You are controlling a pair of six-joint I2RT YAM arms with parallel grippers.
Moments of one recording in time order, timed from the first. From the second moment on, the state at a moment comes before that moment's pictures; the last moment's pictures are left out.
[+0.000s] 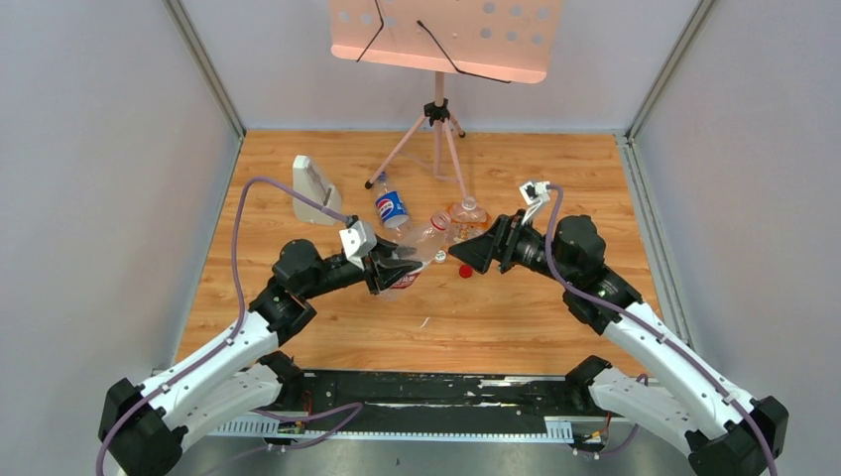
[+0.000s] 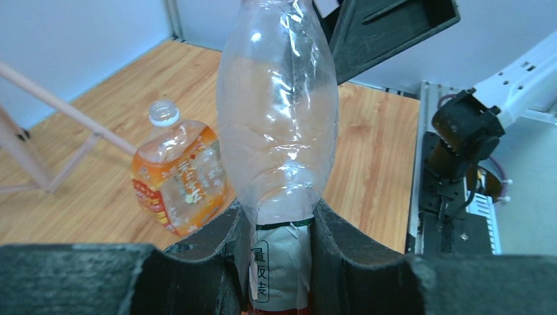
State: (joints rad) left arm -0.68 0.81 0.54 0.34 0.52 -0.07; right arm 0.61 0.84 0.74 -0.03 -0.37 0.70
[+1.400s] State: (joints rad) left arm -0.68 0.89 0.54 0.39 0.65 -0.10; right arm 0.61 0.83 0.76 0.18 -0.52 0.71
